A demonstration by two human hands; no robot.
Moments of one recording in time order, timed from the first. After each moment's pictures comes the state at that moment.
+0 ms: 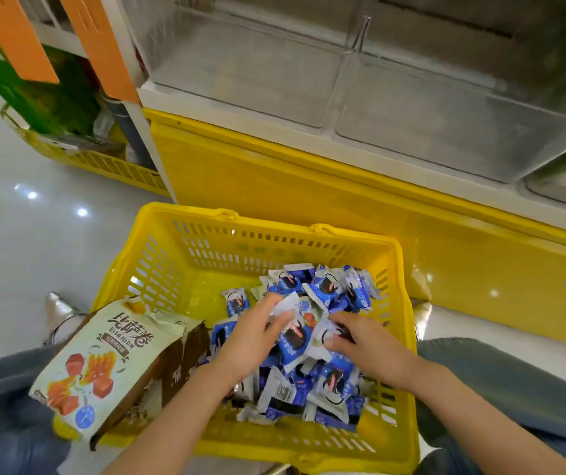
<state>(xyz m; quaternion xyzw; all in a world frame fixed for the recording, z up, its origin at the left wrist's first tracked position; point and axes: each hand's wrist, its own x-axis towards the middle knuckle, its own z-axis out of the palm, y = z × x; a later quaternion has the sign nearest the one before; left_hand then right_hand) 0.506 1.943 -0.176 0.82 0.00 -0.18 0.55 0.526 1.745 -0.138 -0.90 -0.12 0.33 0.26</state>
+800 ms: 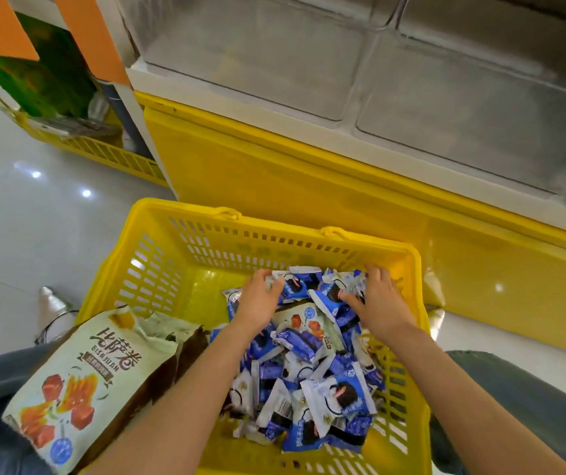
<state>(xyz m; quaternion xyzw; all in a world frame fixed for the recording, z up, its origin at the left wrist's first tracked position) 0.576 1.936 -0.232 0.82 0.20 -0.21 0.49 0.591 1.744 -0.180 -0.97 0.02 0.21 0.12</state>
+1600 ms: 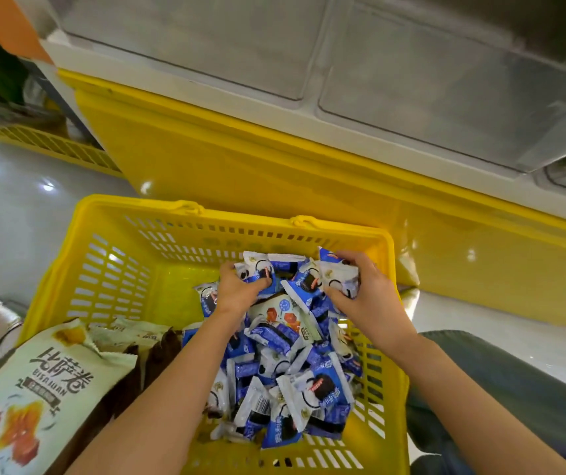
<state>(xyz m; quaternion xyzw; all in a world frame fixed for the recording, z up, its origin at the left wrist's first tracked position) 0.592 1.920 -0.261 0.69 0.36 -0.19 0.60 0.575 1.729 -0.156 -0.93 -0.01 0.11 0.34</state>
